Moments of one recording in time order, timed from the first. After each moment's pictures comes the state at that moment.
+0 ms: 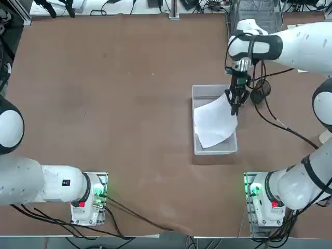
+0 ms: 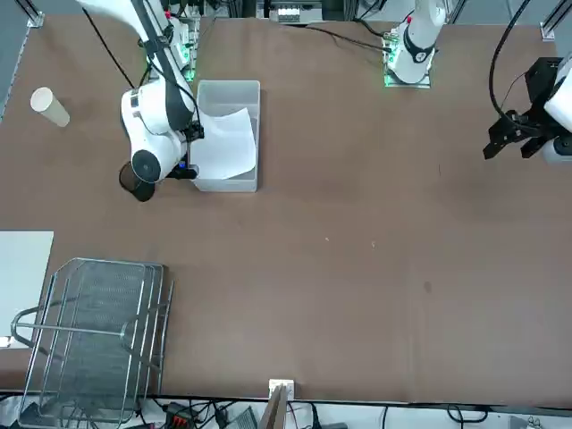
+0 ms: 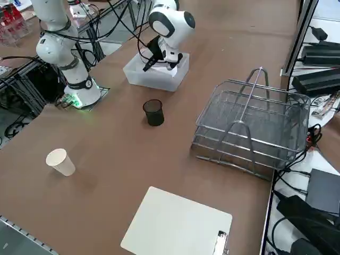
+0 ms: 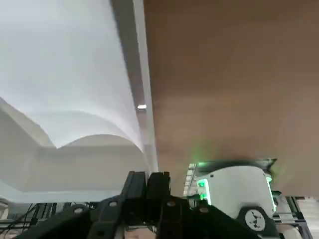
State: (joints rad) arm 0.33 0.25 0.01 -2.11 0.23 1.61 0.28
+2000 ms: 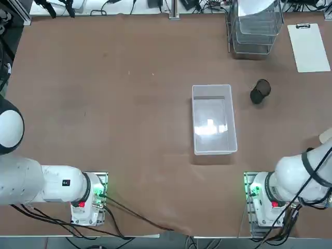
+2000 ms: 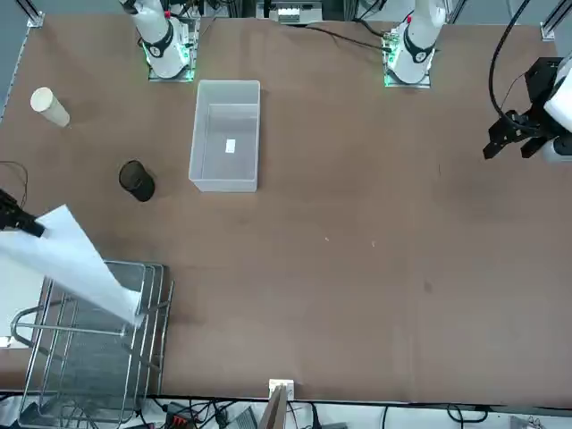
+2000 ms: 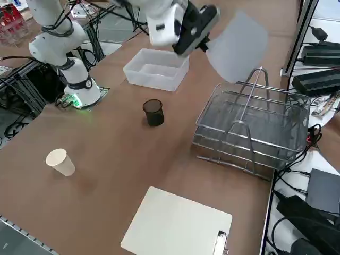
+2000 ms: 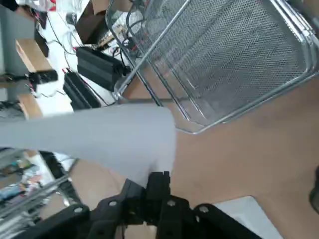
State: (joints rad) arm -0.30 0.38 -0.04 -1.35 0.78 1.70 0.27
